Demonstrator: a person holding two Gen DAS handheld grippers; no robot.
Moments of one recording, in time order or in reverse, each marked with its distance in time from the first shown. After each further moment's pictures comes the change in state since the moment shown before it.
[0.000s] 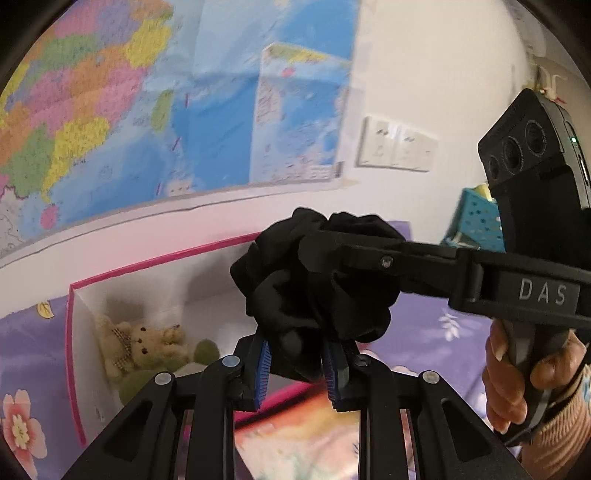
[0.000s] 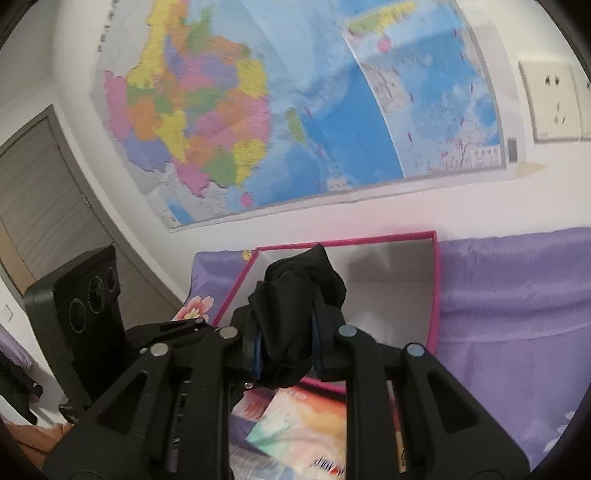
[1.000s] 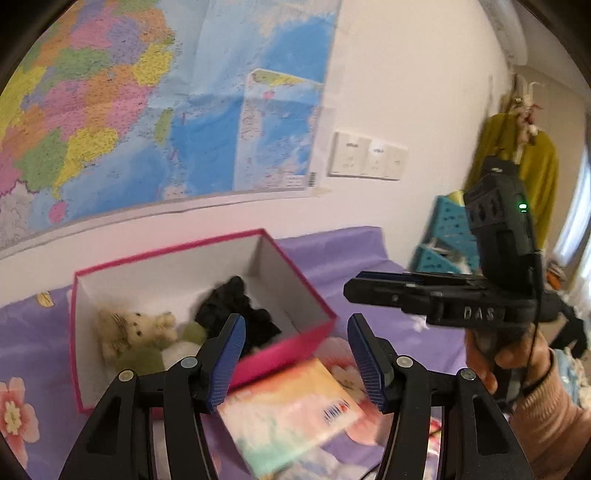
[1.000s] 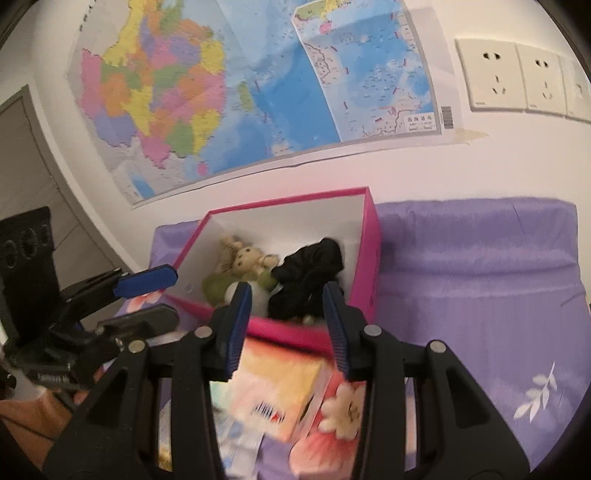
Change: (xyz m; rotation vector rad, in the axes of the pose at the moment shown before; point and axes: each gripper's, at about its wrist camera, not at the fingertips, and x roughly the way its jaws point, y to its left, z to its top) left arm -0.060 -0.018 -0.024 0.000 -0.051 -0.106; right arm -0.043 -0.018 -0.046 -0.019 0.039 -0.149
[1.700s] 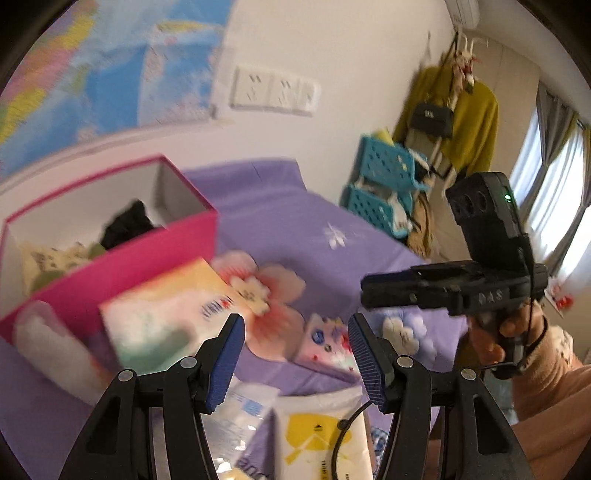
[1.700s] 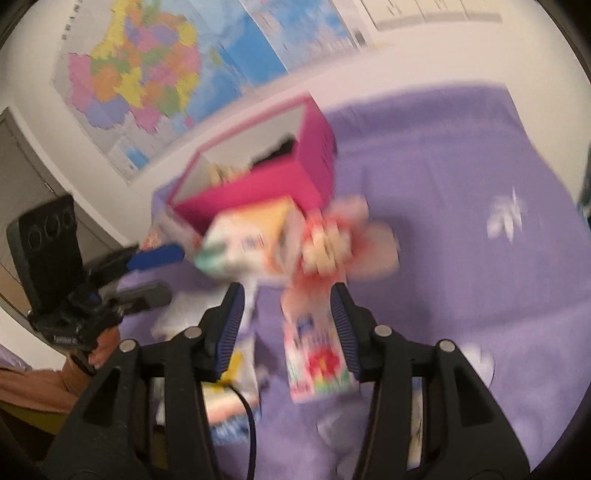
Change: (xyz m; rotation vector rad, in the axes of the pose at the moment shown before) left arm 0.012 -0.070 -0.082 0.108 0.175 -0.212; right arm -0.082 -0.018 -0.131 0.176 0.139 -0.045
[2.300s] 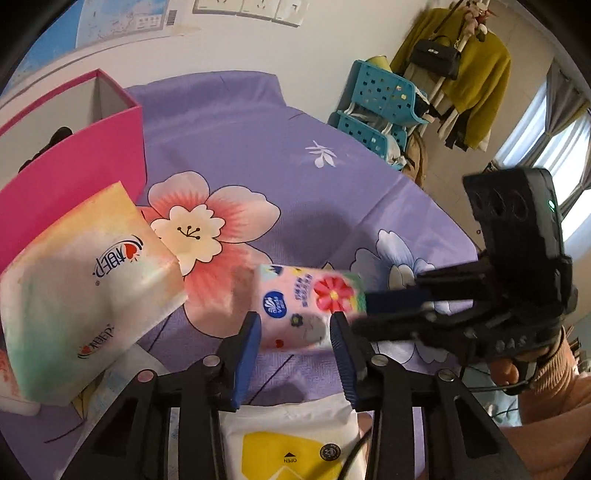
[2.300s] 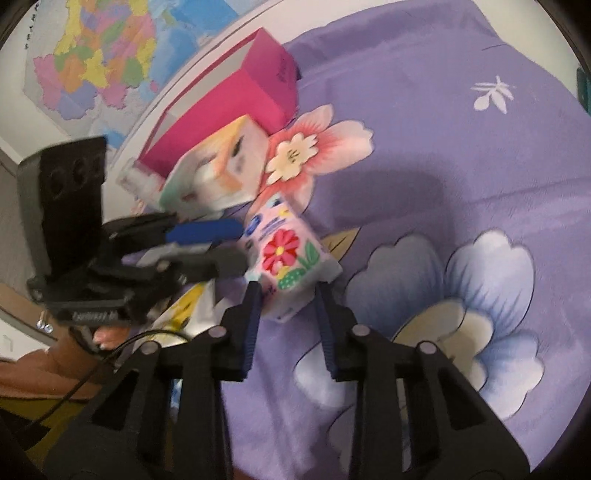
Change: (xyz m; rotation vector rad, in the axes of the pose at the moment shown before) left arm 0.088 -0.009 -0.014 -0.015 0.257 -0.077; right arm 0.035 -0.032 -0.046 0.117 0.100 -0.003
